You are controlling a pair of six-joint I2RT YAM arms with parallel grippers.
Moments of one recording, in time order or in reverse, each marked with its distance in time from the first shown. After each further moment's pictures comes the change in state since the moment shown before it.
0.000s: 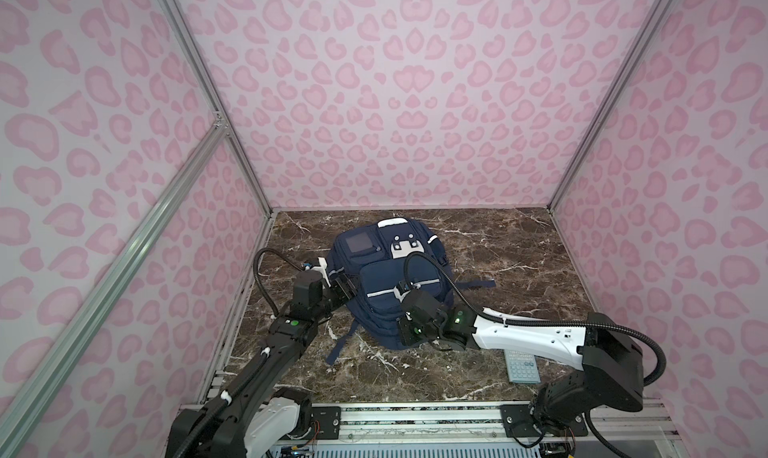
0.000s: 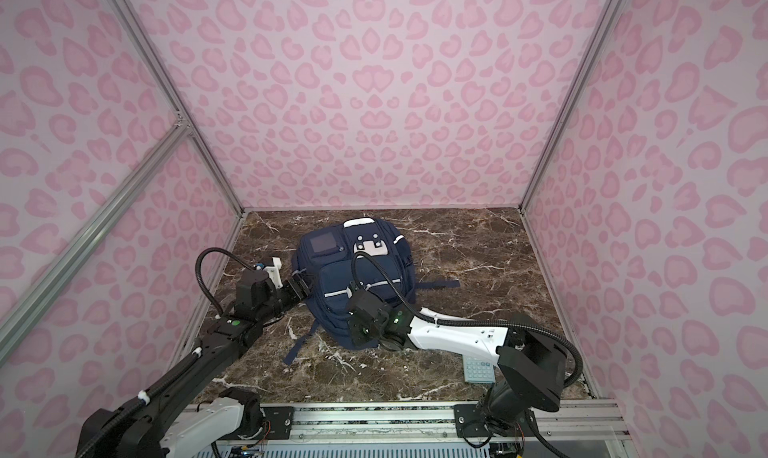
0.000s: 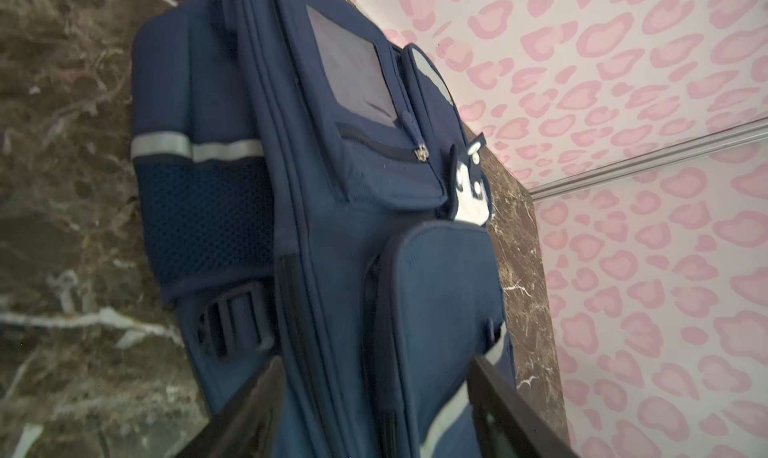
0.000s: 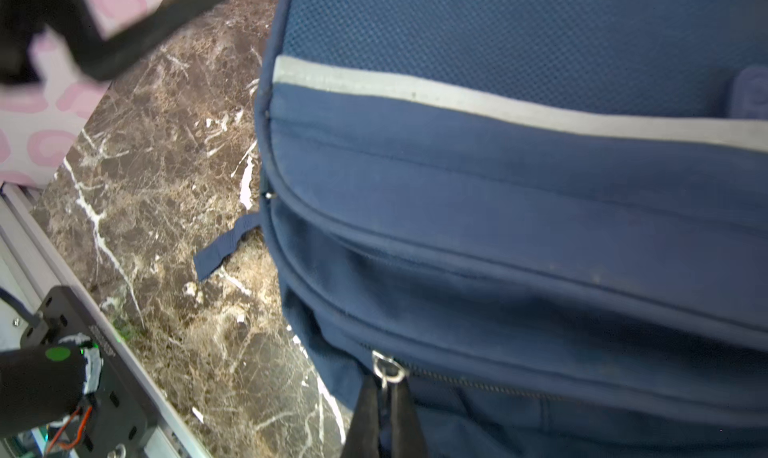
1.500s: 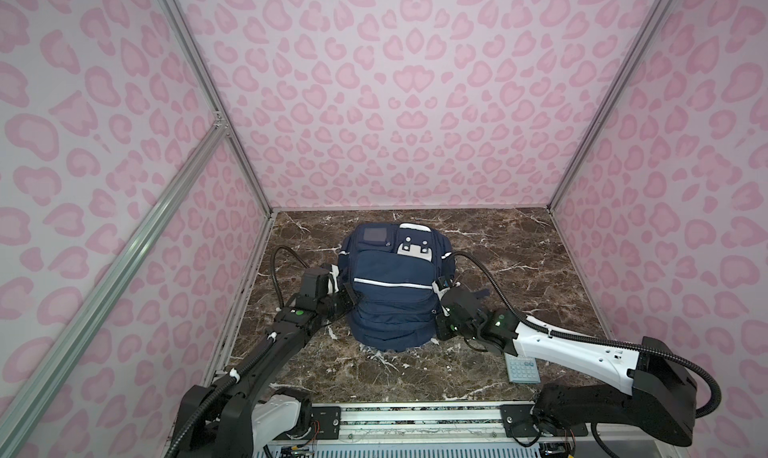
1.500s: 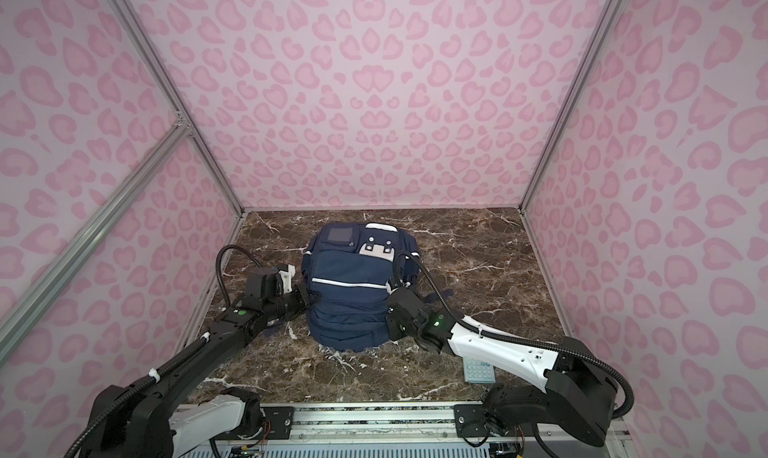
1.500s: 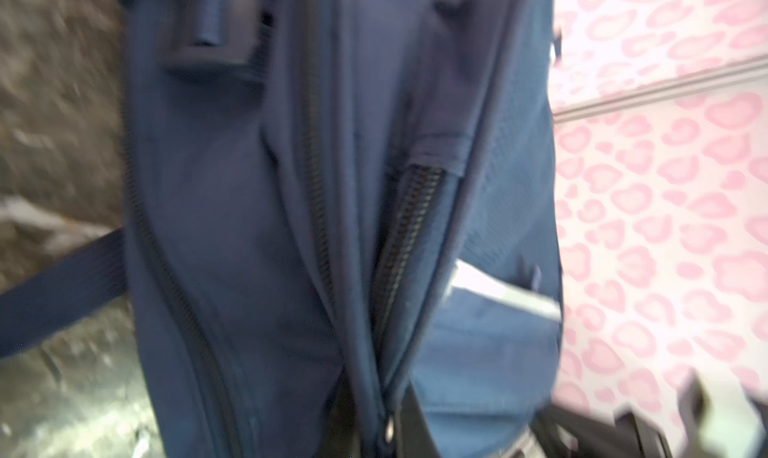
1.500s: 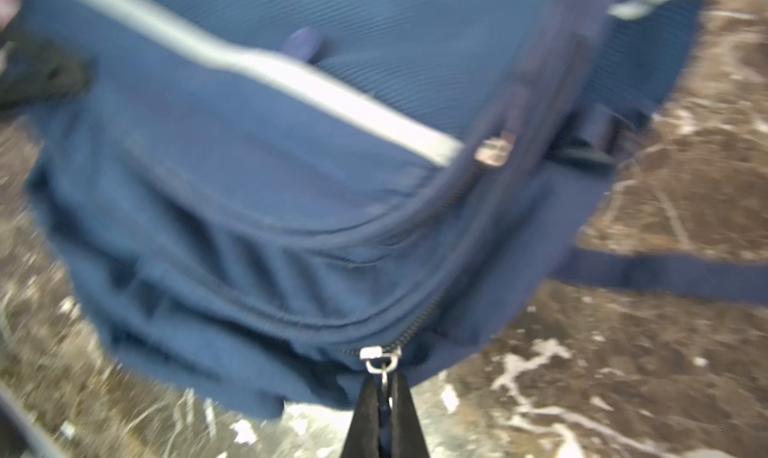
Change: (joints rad) left arm 0.072 0.257 0.188 -0.159 0.129 0.060; right arm -0.096 -0.280 -0.255 -0.021 0.056 -0.085
